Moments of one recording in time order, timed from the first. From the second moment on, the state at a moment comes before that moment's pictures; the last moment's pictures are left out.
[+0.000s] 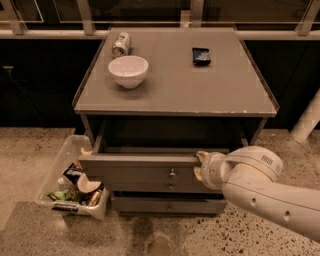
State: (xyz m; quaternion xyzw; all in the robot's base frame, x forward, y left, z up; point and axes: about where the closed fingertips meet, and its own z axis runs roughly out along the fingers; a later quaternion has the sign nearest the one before) arm 0.523 -0.147 0.653 -0.59 0.73 -0.13 0.32
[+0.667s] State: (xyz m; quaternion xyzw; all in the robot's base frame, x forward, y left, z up) arm 0.518 -0.148 0.653 -0.59 0.73 -0.13 0.33
